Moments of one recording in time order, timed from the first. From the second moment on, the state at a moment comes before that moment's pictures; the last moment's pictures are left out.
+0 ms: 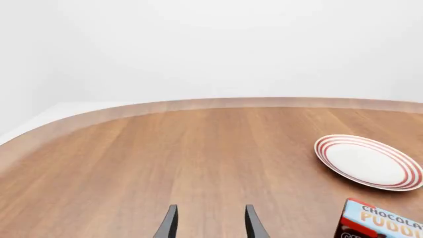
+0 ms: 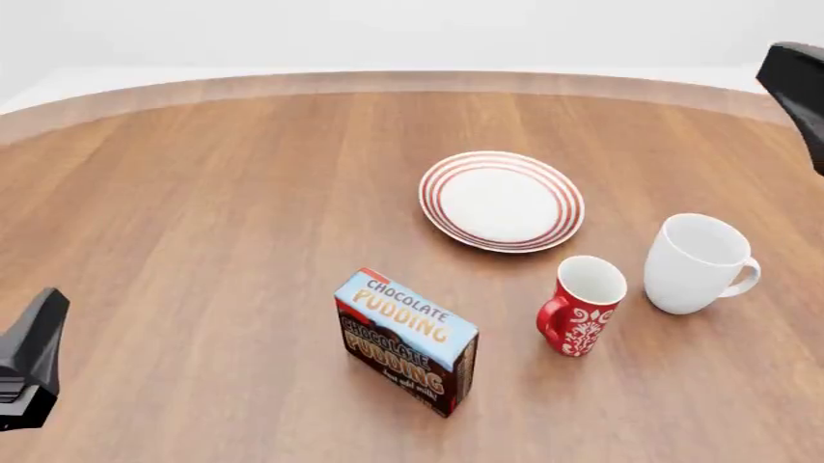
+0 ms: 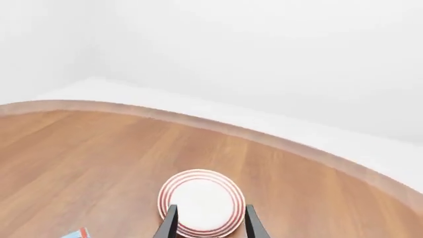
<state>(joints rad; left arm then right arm) 0.00 0.00 0.00 0.00 0.00 0.28 0.54 -0.69 0.20 -0.10</state>
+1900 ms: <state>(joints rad) 0.00 0.00 0.00 0.00 0.00 0.75 1.04 -0.84 0.16 -0.23</state>
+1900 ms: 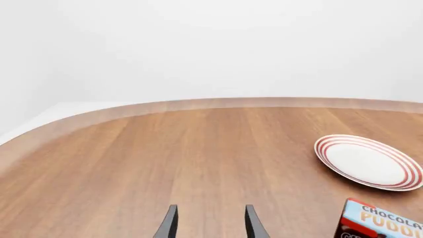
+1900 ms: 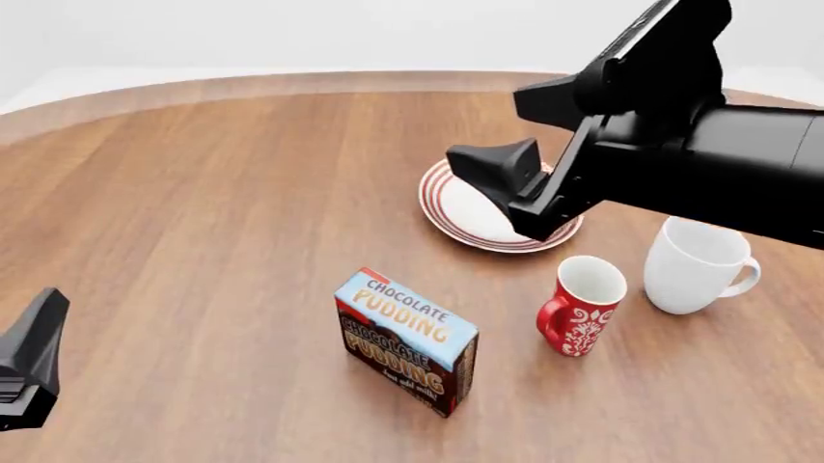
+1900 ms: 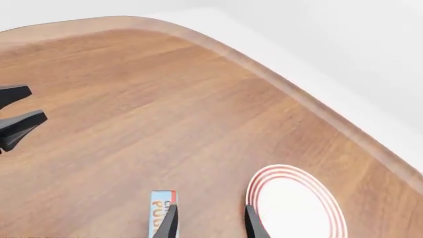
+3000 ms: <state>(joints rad) 0.00 0.00 0.00 0.00 0.00 0.87 1.26 -0.74 -0.05 -0.13</state>
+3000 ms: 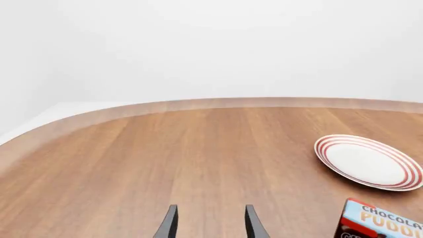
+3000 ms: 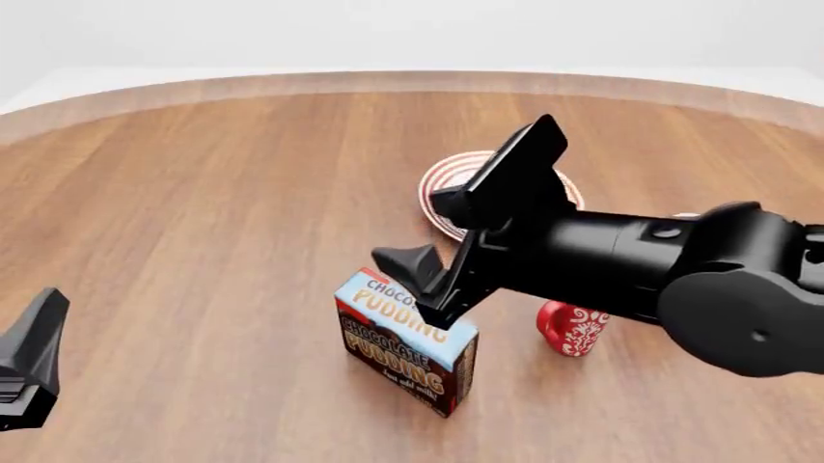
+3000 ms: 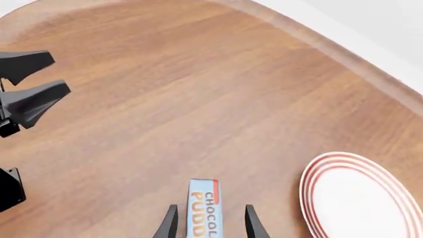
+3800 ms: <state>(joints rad) 0.00 0.00 0.00 0.00 0.00 0.87 1.43 -0.70 -0.18 -0.10</state>
